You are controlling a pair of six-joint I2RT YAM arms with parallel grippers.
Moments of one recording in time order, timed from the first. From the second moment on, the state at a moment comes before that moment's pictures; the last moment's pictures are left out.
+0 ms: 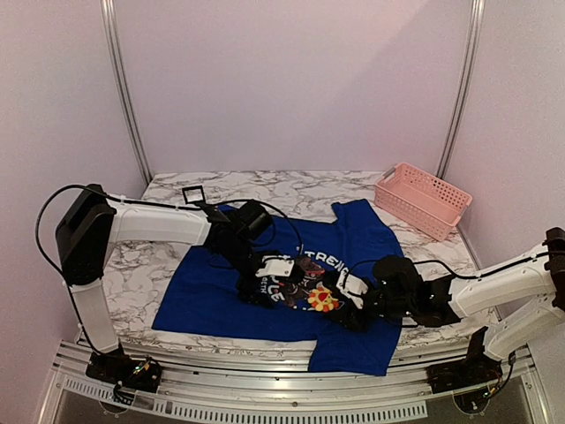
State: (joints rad) left arm -0.84 1.89 1.26 -0.57 0.40 0.96; right arm 1.04 1.38 0.47 0.31 -0.07 -0.13
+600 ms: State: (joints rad) left arm -0.84 1.74 1.06 -0.40 0.16 0.86; right arm 0.64 1.58 0.91 -0.07 0.04 0.41
